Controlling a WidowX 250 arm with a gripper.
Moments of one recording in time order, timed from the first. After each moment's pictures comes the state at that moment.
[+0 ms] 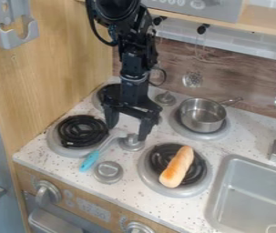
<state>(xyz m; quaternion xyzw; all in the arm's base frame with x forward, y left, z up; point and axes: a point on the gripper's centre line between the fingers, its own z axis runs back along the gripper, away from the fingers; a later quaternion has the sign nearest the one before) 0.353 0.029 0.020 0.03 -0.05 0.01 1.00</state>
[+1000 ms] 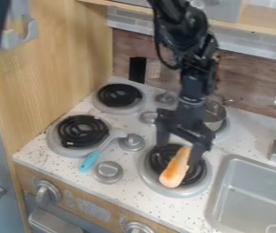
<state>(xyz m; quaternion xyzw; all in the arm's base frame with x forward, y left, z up) 0.368 -0.073 -0.023 0.02 0.01 -0.10 0.99</state>
